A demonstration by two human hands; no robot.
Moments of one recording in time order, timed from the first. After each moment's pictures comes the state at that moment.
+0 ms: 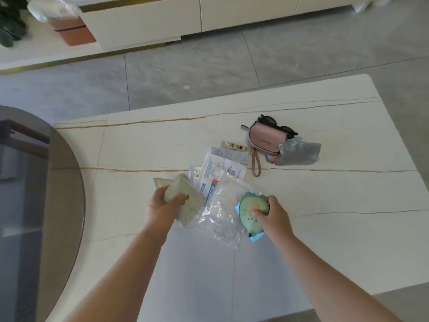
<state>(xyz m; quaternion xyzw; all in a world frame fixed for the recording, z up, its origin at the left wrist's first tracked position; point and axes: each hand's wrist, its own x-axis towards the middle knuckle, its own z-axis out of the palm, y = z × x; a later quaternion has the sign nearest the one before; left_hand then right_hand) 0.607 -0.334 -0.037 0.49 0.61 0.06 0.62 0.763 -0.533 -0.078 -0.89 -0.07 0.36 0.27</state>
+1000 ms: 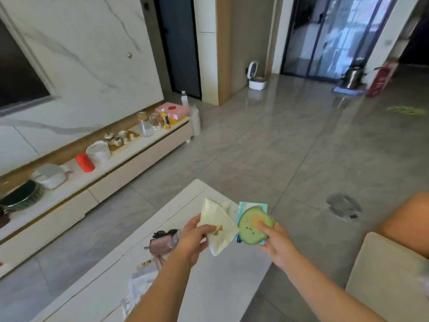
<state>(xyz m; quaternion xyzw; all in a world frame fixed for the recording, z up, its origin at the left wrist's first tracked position) 0.747 -0.617 0.333 0.57 0.24 -0.15 0.77 0.757 -0.835 0.310 -0.51 0.25 0.14 0.81</state>
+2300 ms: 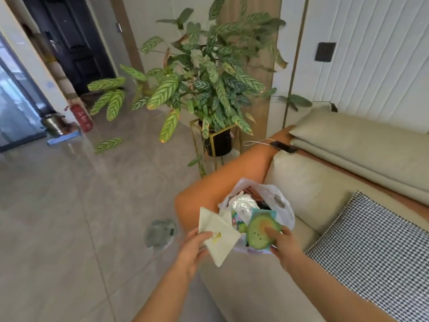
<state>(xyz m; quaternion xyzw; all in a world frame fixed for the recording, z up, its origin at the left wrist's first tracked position) 0.875 -1.224 0.343 0.62 -0.16 -0.57 0.52 0.659 -1.298 0.308 -0.24 0.56 -0.42 0.67</state>
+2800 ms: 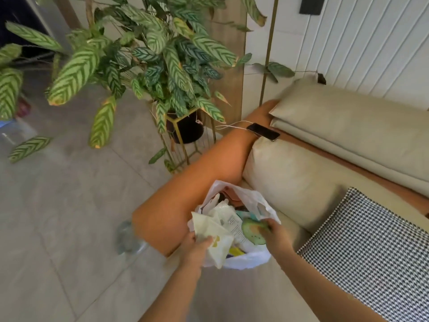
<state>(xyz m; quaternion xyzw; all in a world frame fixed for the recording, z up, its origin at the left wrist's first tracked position) 0.835 -1.414 0.260 0.72 -0.20 -0.53 0.40 0.630 -1.461 0.230 -0.51 0.71 -0.21 0.44</state>
